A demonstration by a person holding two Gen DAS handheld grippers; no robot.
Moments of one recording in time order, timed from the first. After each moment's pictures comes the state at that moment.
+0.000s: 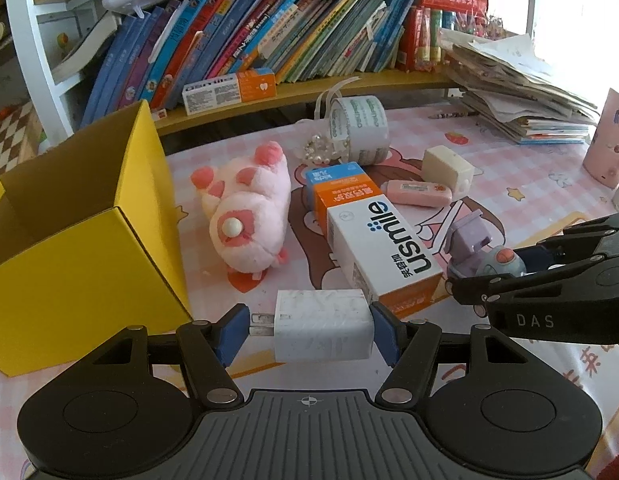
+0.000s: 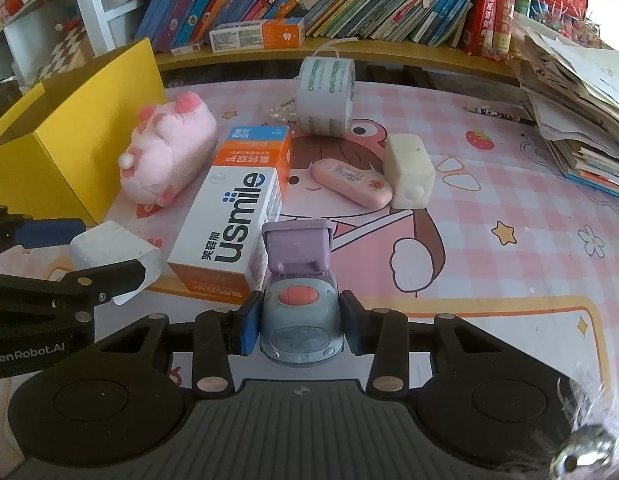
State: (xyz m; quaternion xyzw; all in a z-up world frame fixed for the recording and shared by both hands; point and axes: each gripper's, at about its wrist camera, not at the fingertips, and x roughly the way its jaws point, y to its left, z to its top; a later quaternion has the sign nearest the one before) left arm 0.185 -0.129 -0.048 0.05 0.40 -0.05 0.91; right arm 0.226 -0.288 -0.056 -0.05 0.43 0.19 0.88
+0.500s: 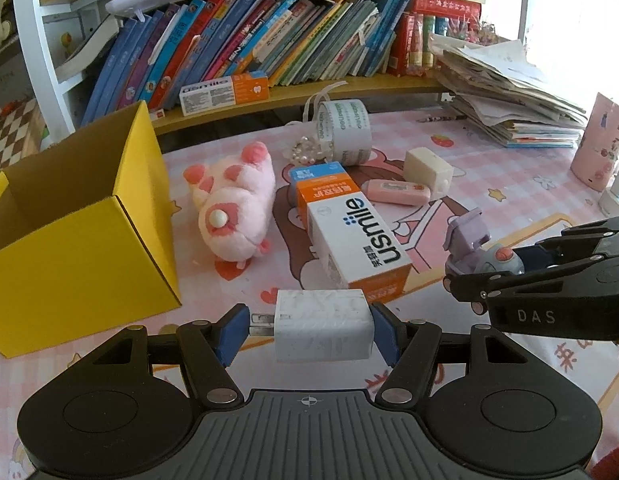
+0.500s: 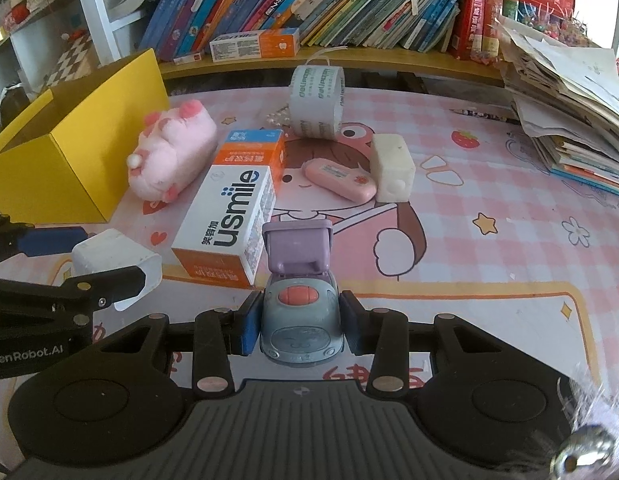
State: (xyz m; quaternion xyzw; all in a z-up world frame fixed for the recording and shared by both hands) left arm 0.164 -0.141 -0.043 0.04 0.40 -0.05 0.92; right arm 0.209 -0.306 -0.048 -0.04 0.42 0.19 0.88
